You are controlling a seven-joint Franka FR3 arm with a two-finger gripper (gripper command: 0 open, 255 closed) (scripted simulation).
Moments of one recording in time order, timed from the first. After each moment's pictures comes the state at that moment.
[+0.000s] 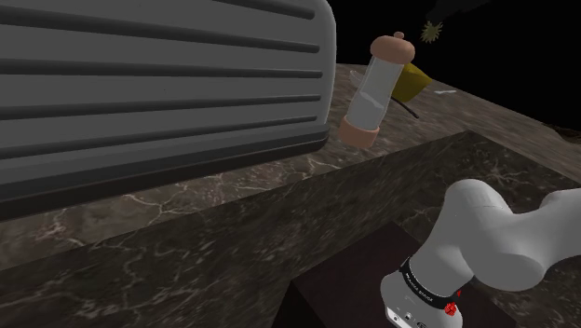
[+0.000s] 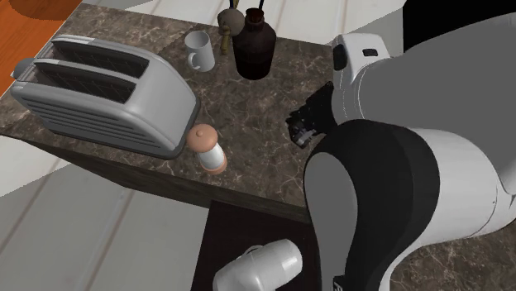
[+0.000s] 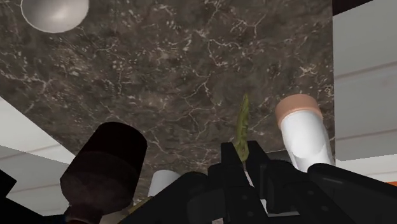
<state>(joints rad) 0.56 -0.91 -0.43 -1.86 0.00 1.44 -0.95</state>
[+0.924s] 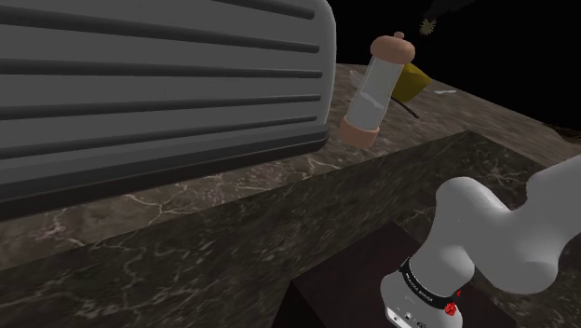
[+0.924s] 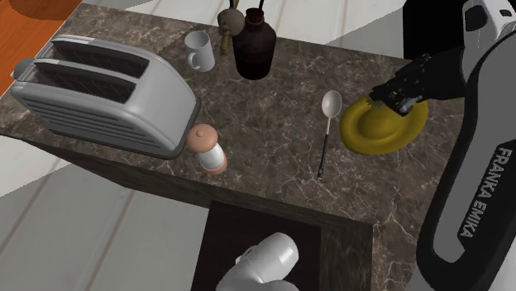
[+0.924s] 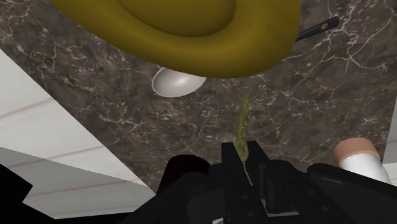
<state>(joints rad) 0.83 -0.63 -0.94 -1.38 -0.05 1.30 -1.27</state>
